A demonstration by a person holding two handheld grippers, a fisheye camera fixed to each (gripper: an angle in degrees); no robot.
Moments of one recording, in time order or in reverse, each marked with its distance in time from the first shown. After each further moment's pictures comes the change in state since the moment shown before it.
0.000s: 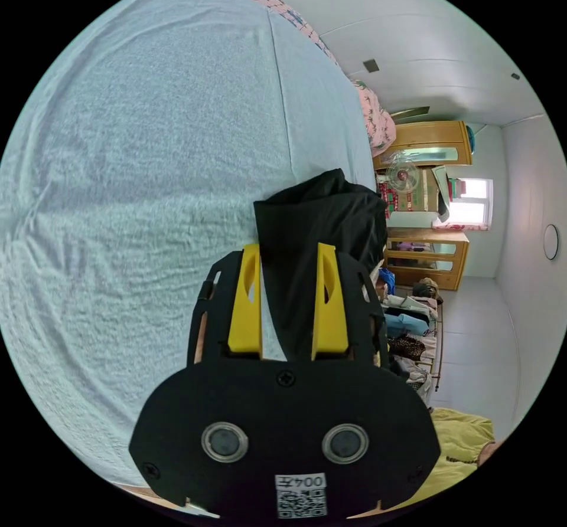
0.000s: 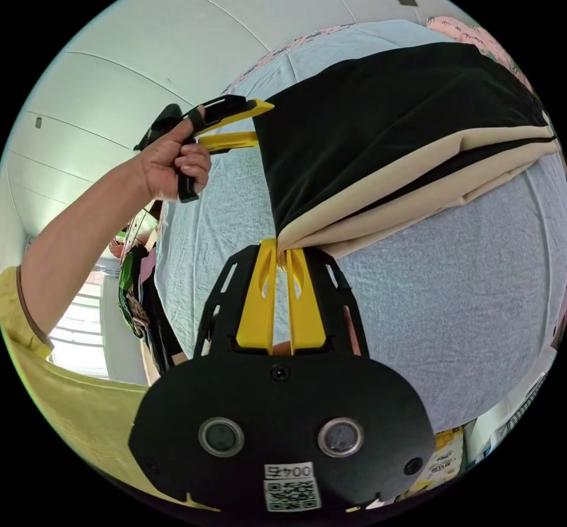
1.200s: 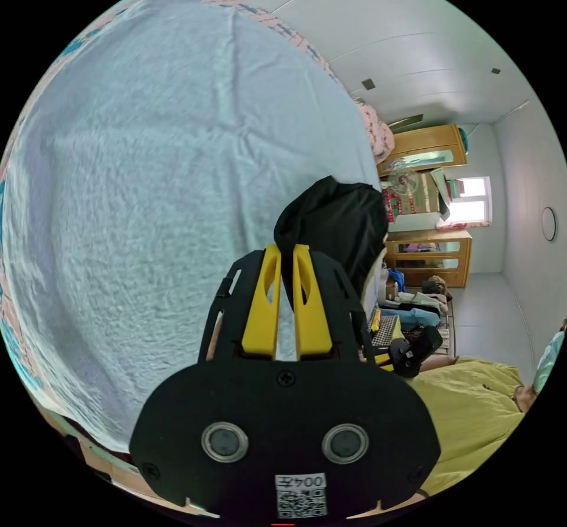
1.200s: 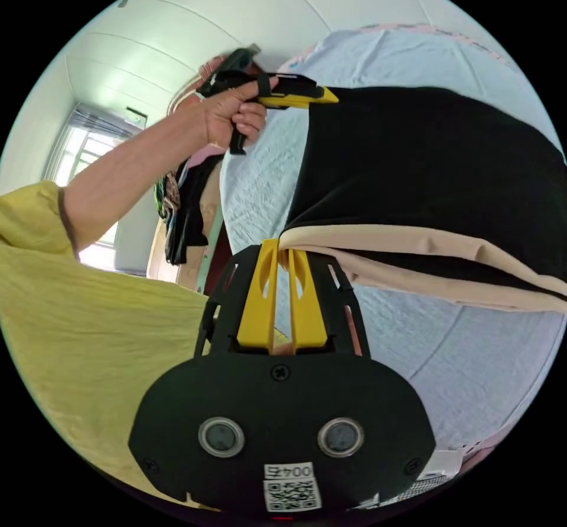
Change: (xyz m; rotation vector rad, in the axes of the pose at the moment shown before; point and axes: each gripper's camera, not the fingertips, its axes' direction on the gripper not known) left arm -0.059 0.133 -0.123 0.083 -0.045 0.029; right arm -0.115 -0.025 0.006 -0.341 -0.157 -0.492
